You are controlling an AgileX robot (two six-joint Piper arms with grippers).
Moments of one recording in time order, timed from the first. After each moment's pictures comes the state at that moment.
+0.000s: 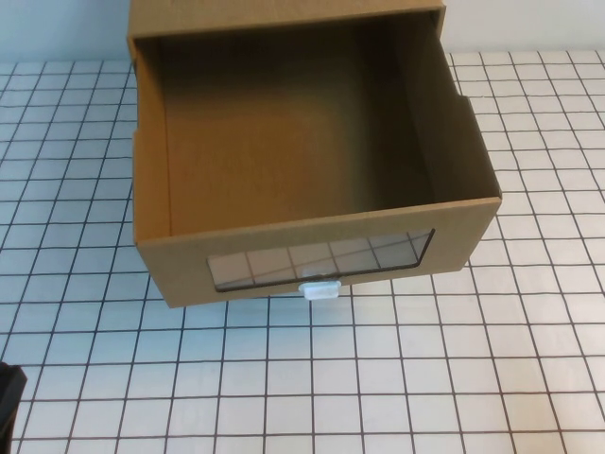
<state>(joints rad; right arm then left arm) 0.16 0.12 -0.10 -0.51 0.18 0.61 -0.24 0.09 0.03 -0.73 0.04 0.74</state>
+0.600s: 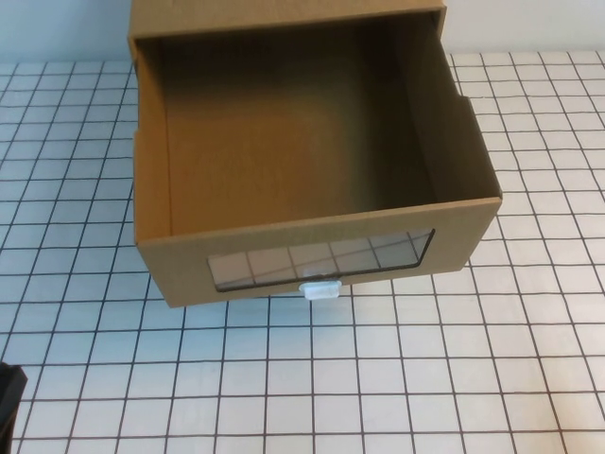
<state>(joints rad) 0.03 -0.01 0.02 -0.51 0.11 0.61 -0.24 0.09 0.03 -0.73 0.04 0.74</state>
